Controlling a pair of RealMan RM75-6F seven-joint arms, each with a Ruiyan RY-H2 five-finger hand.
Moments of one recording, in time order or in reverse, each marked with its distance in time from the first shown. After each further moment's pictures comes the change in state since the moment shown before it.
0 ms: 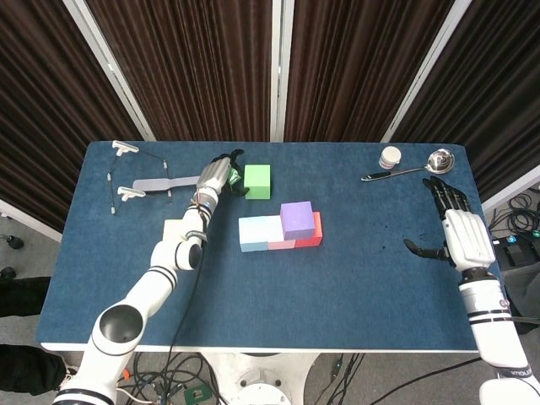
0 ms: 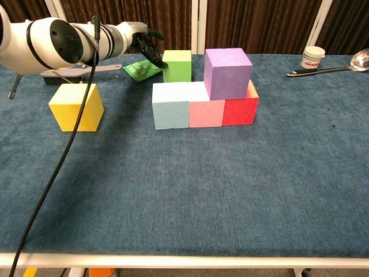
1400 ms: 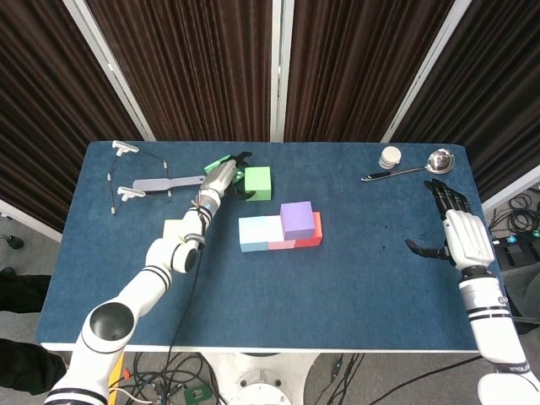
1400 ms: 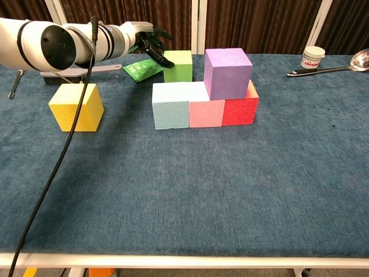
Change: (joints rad) left arm 0.033 0.043 0.052 -0.087 0.179 0.019 -0.252; right arm 0.004 -0.018 0.006 0.038 0.048 -0.040 0.001
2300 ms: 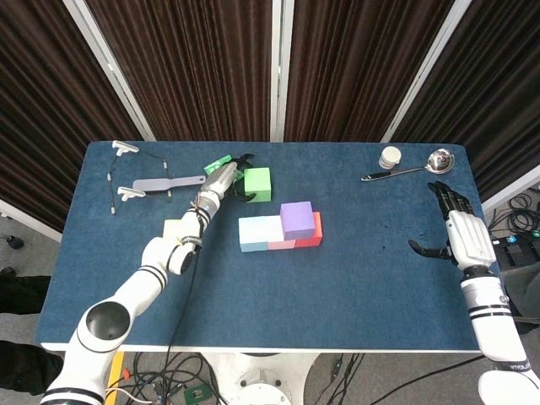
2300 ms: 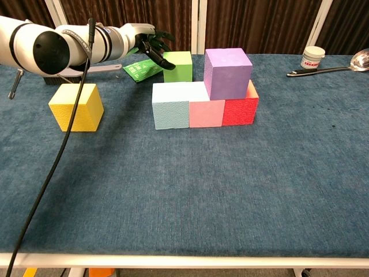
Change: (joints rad) left arm 0.015 0.018 0.058 -0.024 0.101 0.017 -0.142; right arm -0.002 -0.010 -0.001 0.032 0.023 -0.023 0.019
